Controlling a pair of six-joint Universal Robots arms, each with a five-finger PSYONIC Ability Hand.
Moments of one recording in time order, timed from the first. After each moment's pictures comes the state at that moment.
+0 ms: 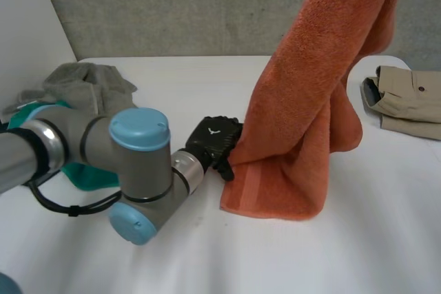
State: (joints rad) left arm 4.05 -2.33 -1.23 3.30 -1.43 3.23; right arm 1.70 -1.81 1.19 0.24 0.96 2.84; left_hand 0.41 0.42 0.43 0.41 0.24; right_hand 1.08 1.16 1.19 1.20 0.99
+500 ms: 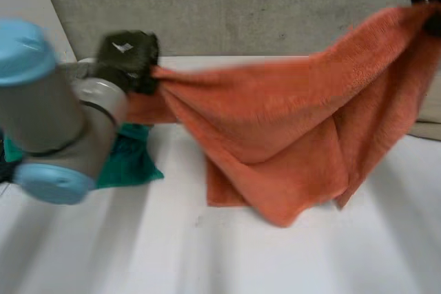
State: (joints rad) left arm 4.23 -1.89 -1.35 3.29 -1.65 3.32; right arm 1.52 -1.62 1.27 0.29 1.01 2.66; left_hand 1.16 1.19 1.19 1.20 0.97; right_hand 1.08 1.17 1.19 1.20 1.00
